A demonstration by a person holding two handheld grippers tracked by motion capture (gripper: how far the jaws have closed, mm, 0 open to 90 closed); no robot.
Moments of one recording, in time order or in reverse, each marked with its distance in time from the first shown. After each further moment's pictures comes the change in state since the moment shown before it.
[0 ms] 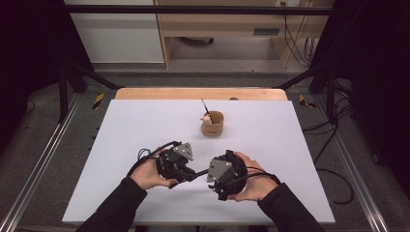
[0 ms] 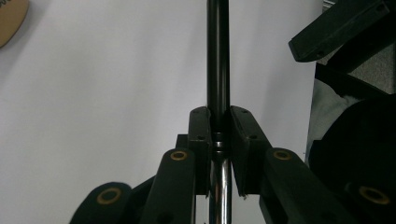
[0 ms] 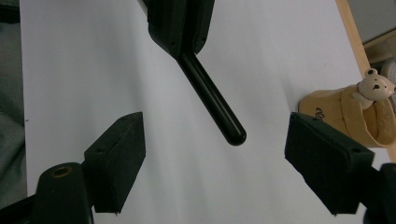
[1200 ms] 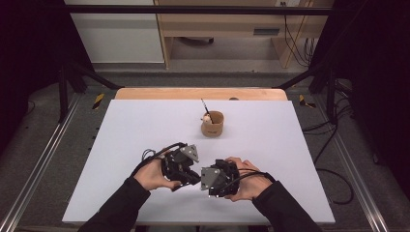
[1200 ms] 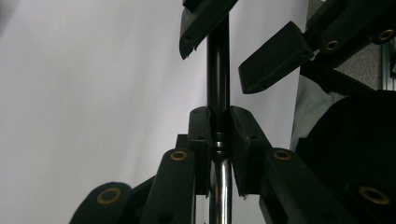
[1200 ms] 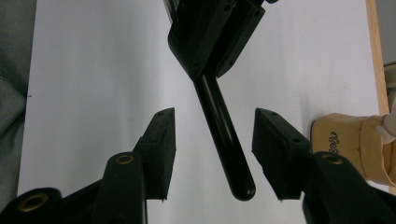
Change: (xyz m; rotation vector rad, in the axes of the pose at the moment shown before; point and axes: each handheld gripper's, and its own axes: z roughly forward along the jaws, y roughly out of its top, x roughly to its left) left arm -0.007 0.011 0.005 0.036 -0.043 0.002; right arm 0.007 0.008 0.015 0.033 0.052 -0.179
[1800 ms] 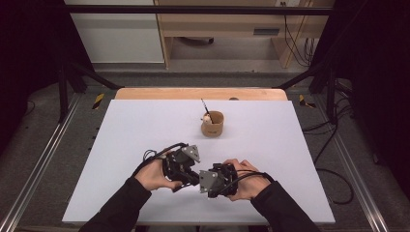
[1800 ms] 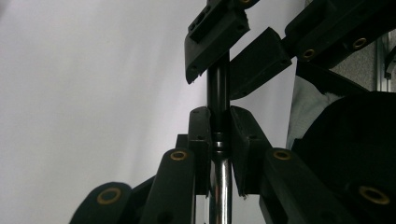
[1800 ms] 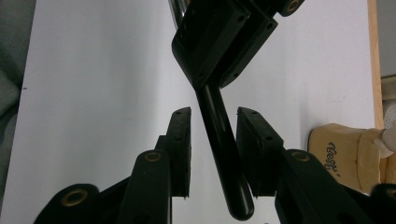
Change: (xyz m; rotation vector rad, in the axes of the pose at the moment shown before) left arm -0.001 0.002 0.002 0.011 -0.019 -0.014; right arm 0.002 0.001 0.005 0.003 -0.003 -0.074
